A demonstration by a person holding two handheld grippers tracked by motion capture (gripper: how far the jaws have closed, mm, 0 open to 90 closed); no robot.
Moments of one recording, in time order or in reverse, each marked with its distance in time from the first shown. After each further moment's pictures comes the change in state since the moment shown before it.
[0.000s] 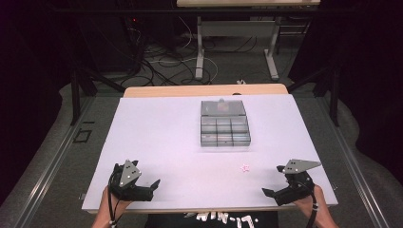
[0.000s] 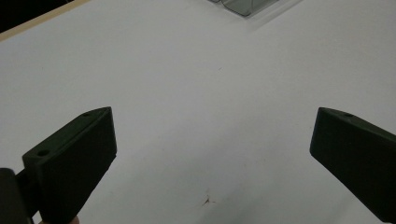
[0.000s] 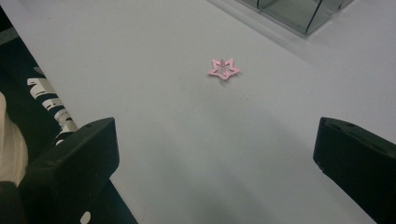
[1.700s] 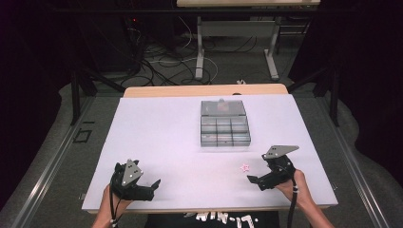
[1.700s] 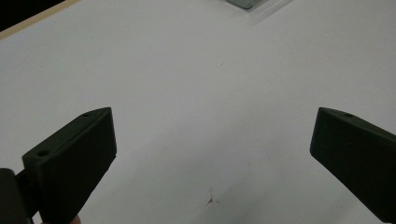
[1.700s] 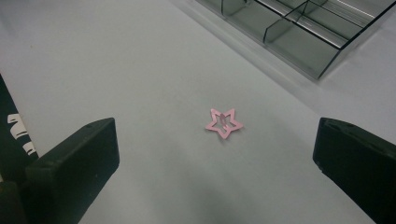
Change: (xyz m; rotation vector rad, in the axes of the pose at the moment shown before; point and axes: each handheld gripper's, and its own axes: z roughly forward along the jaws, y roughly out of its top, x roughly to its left) left arm 0.001 0.001 0.004 0.028 0.008 0.025; right arm -0.004 0.044 0.041 0.037 0.010 -0.008
